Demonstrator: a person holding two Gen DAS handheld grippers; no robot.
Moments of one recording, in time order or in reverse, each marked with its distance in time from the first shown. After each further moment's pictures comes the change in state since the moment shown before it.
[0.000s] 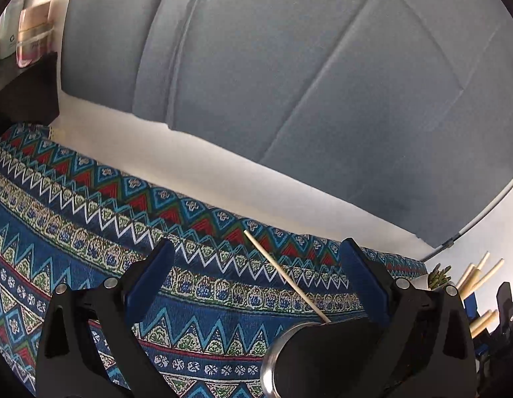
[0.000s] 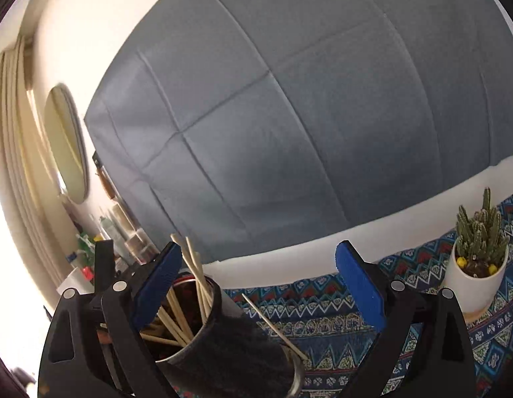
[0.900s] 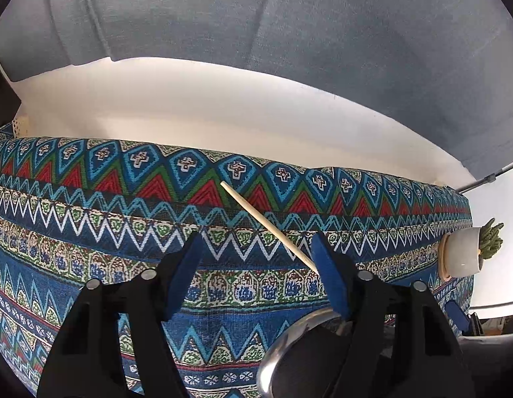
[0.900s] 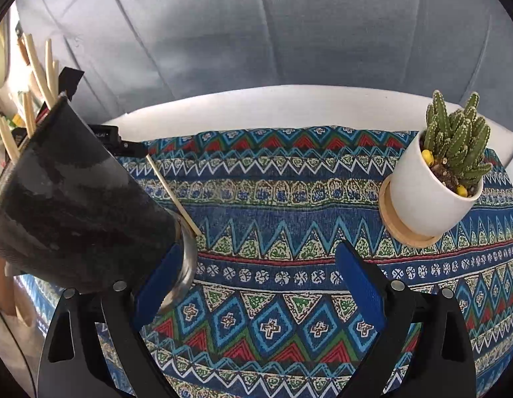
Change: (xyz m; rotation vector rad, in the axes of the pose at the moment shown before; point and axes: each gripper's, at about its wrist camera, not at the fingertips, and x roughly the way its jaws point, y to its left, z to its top) left arm 0.103 -0.036 -0.005 0.142 0.436 0.160; right arm 0.054 -0.041 -0.065 -0.163 0.589 -0.351
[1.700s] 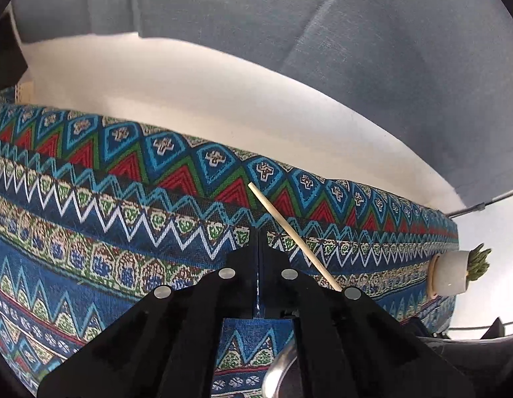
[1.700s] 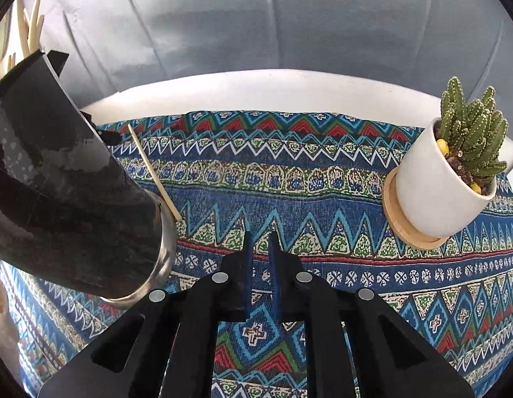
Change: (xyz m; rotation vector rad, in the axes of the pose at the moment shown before) left arm 0.003 0.066 -0.013 -0.148 -0.015 -0.085; right arm 0.032 0.015 -0.018 -0.062 0.031 -0.028
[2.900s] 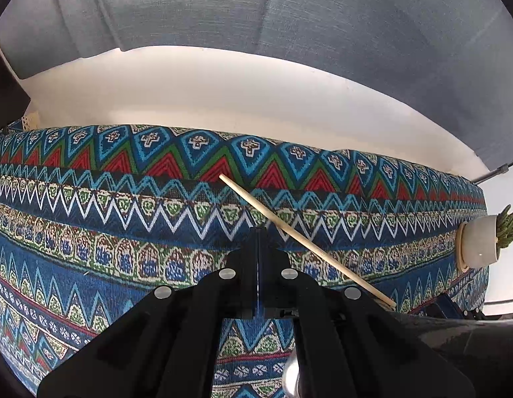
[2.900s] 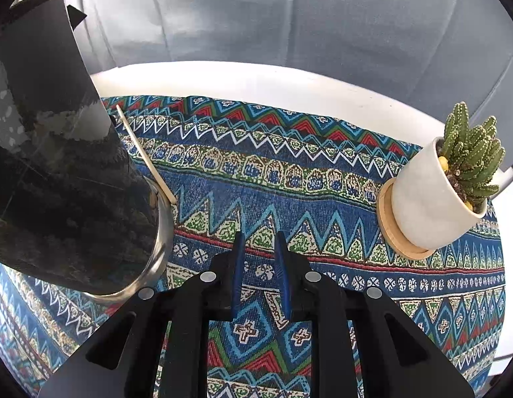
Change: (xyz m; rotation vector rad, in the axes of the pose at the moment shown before) left arm -0.037 -0.010 -0.047 0.190 -0.017 0.143; right arm 0.006 0.008 0.003 -0.125 0.008 -0.102
